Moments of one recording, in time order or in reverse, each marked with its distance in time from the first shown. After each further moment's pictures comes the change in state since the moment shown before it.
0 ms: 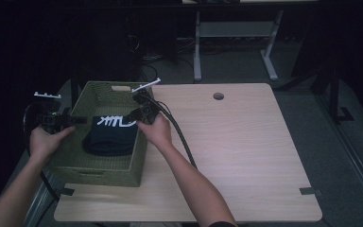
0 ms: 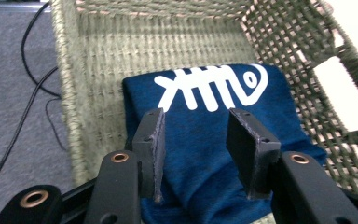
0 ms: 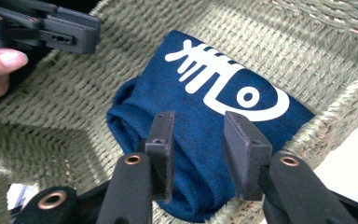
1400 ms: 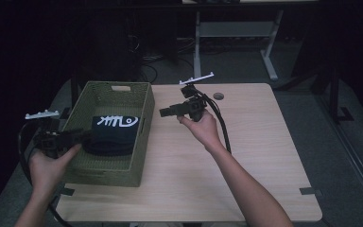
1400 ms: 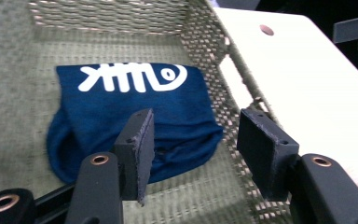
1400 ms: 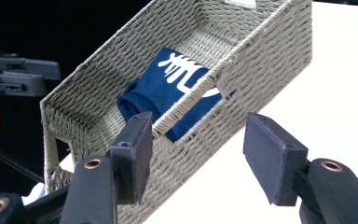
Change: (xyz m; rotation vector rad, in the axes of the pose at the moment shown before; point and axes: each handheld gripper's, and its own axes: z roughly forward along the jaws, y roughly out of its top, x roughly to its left) left arm -0.101 -0.051 -0.050 -0.147 -0.014 0.001; right arm -0.058 -0.040 -0.123 -0.126 0.067 0.002
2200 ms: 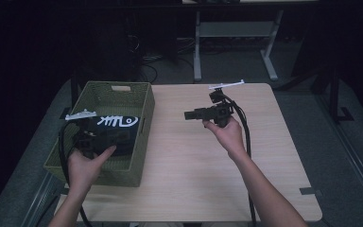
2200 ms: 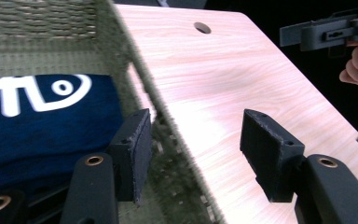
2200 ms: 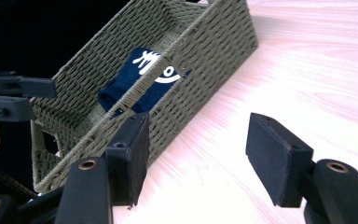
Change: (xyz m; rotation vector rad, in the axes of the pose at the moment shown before) left arm -0.071 0.000 0.048 -0.009 -0.163 0.055; right arm -0.036 -0.036 -0.055 -0.054 -0.048 0.069
